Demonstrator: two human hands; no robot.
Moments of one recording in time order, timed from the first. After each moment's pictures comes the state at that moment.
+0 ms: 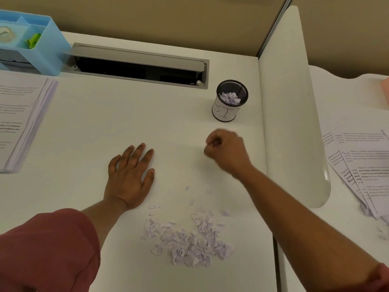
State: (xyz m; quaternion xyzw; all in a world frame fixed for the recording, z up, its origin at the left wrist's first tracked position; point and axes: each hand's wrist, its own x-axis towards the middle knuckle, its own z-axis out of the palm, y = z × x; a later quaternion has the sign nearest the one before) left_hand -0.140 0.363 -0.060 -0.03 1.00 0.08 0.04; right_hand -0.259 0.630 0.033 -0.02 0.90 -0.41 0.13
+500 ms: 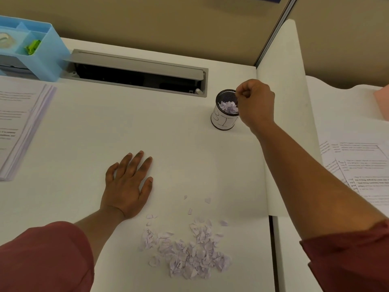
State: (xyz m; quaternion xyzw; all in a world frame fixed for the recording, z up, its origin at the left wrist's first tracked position) left_hand -0.140 0.362 -0.062 -0.02 1.00 0.08 0.04; right_hand -0.380 0.651 0.076 0.02 0.93 -0.36 -0.08
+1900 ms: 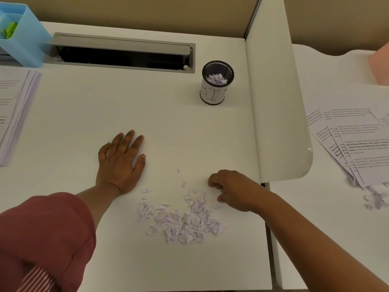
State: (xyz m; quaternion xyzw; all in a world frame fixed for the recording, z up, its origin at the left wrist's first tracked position) left_hand -0.141 0.365 -0.060 -0.03 1.00 0.08 0.03; right_hand -0.158 0.708 0.017 -0.23 0.88 -0.14 0.38
